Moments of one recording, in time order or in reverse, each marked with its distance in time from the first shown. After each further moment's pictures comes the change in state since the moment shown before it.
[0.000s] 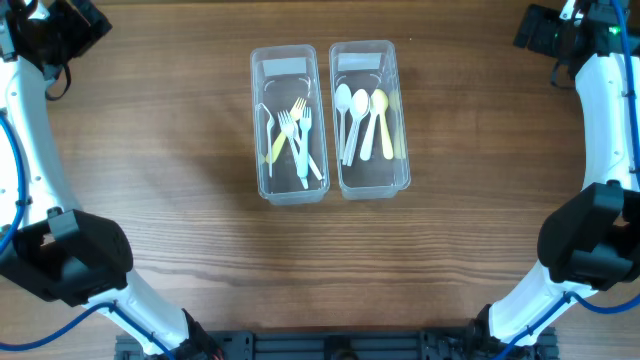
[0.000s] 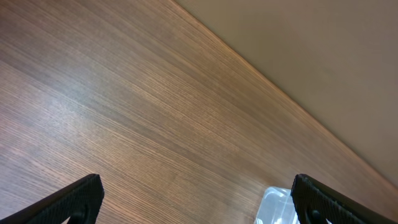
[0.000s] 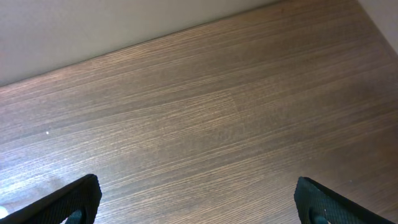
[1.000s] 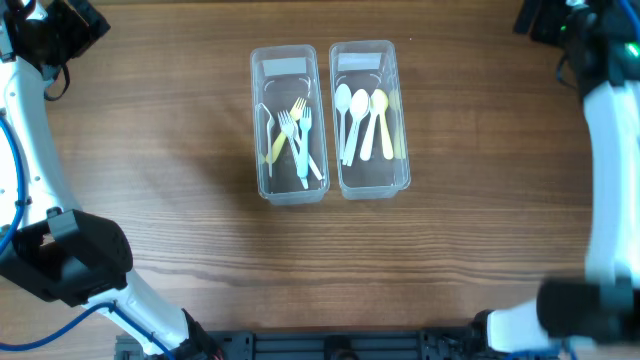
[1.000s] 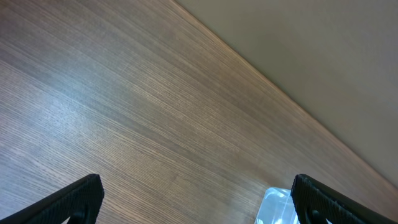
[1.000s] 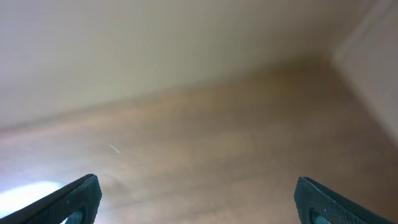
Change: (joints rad) left arm 0.004 0.000 0.000 0.000 0.000 0.000; right arm 0.097 -0.318 -0.019 -0.021 0.008 0.000
